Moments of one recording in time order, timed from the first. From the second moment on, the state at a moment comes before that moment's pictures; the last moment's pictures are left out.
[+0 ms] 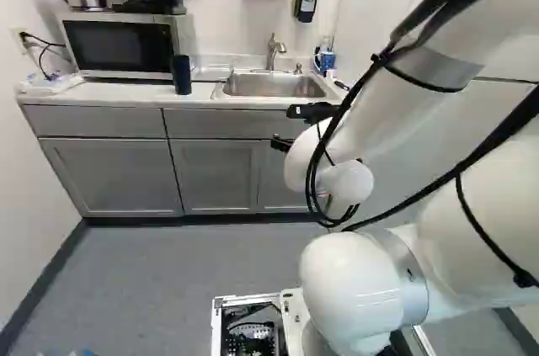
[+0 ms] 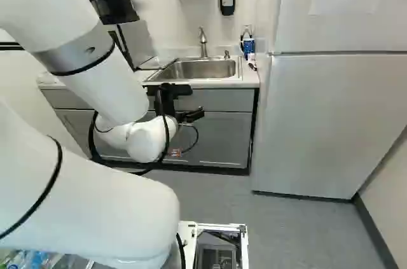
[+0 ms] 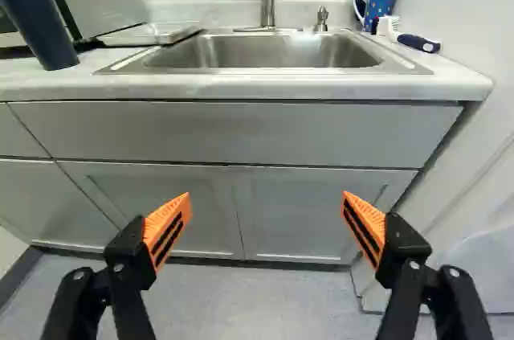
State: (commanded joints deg) arm 0.0 16.0 -5.0 0.0 50.0 0.0
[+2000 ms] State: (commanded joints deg) arm 0.2 14.6 -15.0 0.0 50.0 0.0
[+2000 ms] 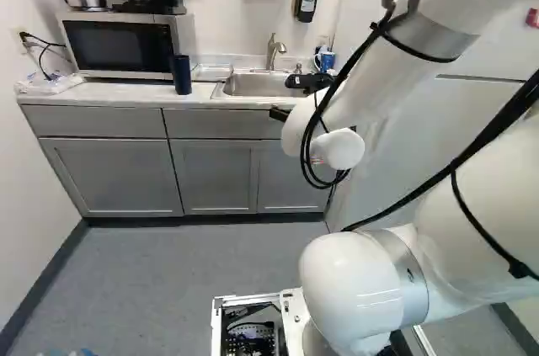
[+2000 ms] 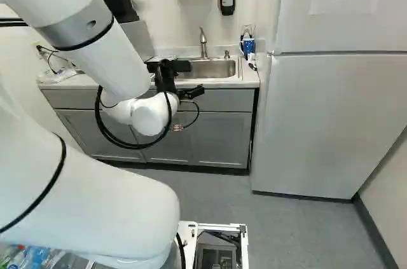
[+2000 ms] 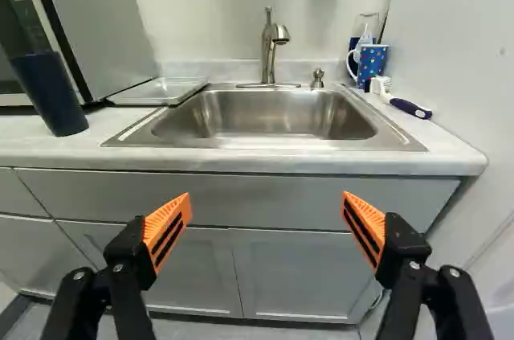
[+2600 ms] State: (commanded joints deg) arm 0.9 14.0 -19.6 0.0 50.0 0.0
